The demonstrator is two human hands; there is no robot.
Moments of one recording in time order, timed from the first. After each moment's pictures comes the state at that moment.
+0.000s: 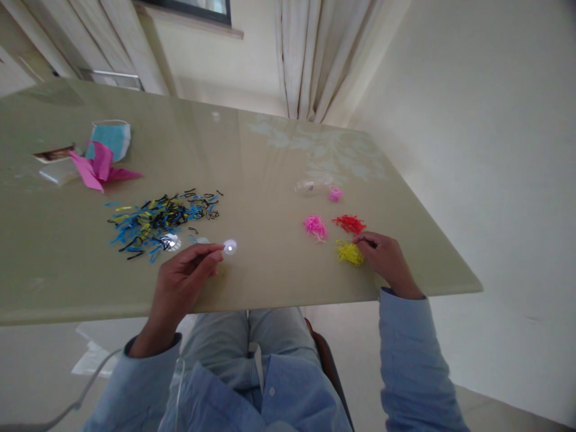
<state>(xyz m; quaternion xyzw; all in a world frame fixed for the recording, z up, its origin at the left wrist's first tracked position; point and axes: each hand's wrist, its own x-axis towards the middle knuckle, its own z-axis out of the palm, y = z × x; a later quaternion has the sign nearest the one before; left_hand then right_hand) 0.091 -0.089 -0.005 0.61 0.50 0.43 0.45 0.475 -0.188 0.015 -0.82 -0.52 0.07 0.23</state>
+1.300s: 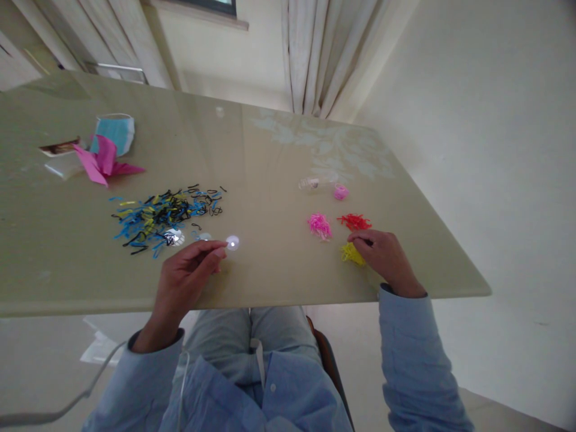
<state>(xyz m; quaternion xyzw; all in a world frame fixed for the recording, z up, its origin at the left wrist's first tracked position) 0.090 -0.088 -0.010 0.60 0.49 0.44 0.46 0.464 -0.176 0.022 -0.78 -0.61 0.03 0.16</state>
